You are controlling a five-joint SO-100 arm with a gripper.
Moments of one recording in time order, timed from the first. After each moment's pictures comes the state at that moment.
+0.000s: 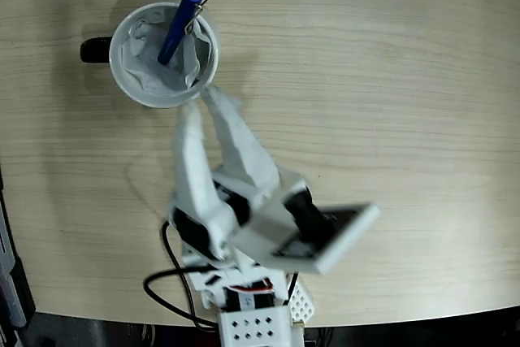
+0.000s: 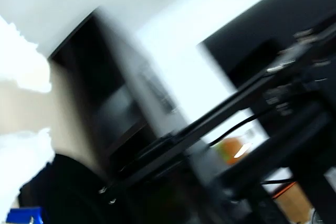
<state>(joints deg) -11.6 110.8 150.9 -56.9 -46.7</state>
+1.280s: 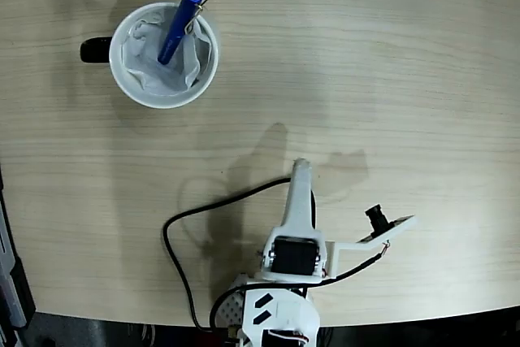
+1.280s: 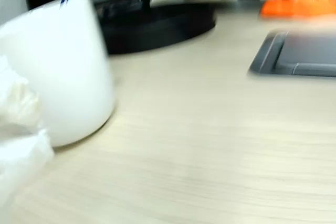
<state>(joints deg) 2.0 178.9 176.2 34.3 -6.6</state>
